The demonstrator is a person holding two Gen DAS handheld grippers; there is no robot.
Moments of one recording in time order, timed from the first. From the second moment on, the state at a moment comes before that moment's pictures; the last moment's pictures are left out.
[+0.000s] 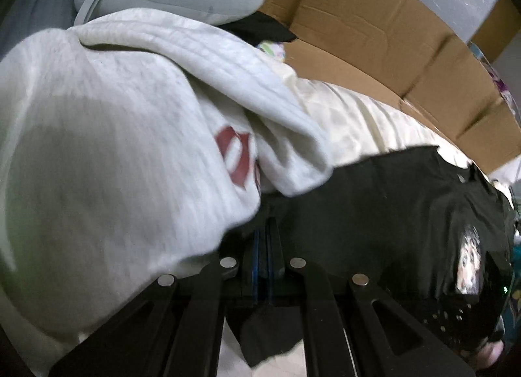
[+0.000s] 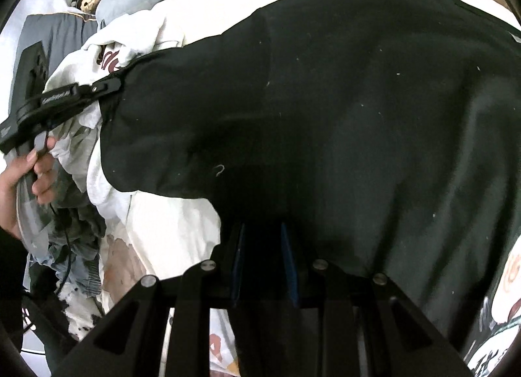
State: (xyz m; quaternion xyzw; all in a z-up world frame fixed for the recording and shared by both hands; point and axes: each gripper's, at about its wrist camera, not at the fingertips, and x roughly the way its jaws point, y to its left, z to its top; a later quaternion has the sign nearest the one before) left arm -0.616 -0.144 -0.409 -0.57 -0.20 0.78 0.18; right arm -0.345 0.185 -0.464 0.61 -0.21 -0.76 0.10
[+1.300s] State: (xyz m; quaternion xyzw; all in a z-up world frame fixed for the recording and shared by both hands) left arm -0.571 -0.156 -0.416 -0.55 -0.25 0.79 0.11; right arm -0.280 0.266 -0.426 0.67 -0.06 -0.73 0.12
